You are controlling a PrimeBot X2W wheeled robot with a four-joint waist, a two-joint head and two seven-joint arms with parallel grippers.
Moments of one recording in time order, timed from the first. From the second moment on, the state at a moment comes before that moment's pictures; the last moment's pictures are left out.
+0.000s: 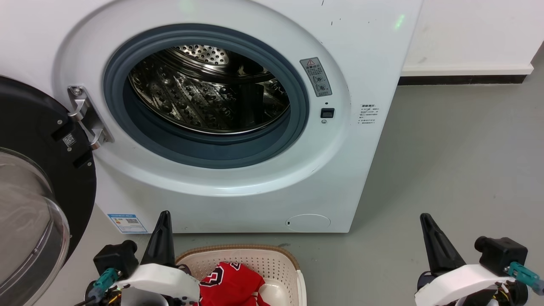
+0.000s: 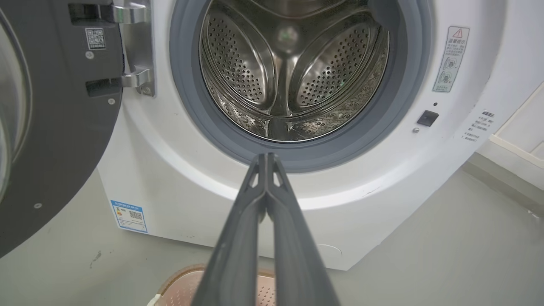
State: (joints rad) left arm -0.04 0.05 -0.03 0.21 -0.31 -0.02 -0.20; right arm 0.04 -0.06 0.03 0.10 0.30 0.13 -0.07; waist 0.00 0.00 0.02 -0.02
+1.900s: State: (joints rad) left arm -0.07 0.05 0.06 0.23 -1.15 -0.09 0.00; right arm -0.05 -0.08 -0.02 0.19 1.17 0.13 0.01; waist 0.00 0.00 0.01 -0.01
